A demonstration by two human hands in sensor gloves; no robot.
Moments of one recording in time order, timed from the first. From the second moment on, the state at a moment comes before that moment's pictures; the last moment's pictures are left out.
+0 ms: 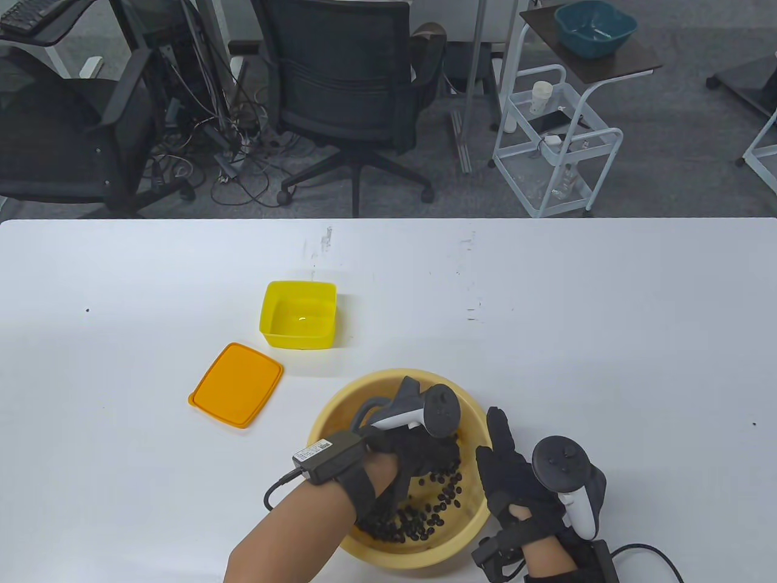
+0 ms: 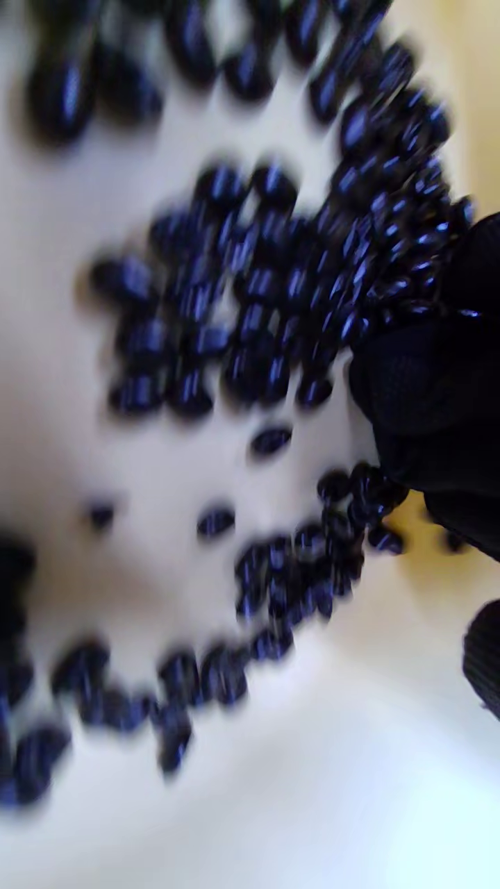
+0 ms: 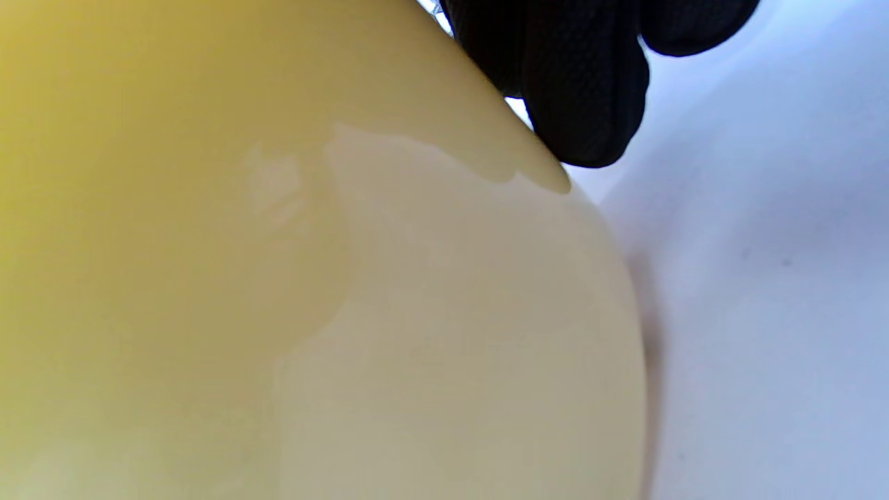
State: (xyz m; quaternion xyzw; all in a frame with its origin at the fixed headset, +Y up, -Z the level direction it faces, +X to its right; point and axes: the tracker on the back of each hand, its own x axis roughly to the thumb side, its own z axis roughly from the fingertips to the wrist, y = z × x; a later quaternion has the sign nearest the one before) left_hand -0.009 -0.737 -0.290 -0.30 -0.26 0.00 0.92; right_hand 0.171 -0.758 -0.209 -0.02 0.12 0.86 0.50
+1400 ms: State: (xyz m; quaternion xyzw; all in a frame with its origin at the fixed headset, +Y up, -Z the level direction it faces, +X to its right) left_hand -0.003 -0.738 -0.289 -0.28 -0.30 -0.01 0.91; right_hand 0.171 -0.758 -0.209 -0.02 0.12 0.86 0.50
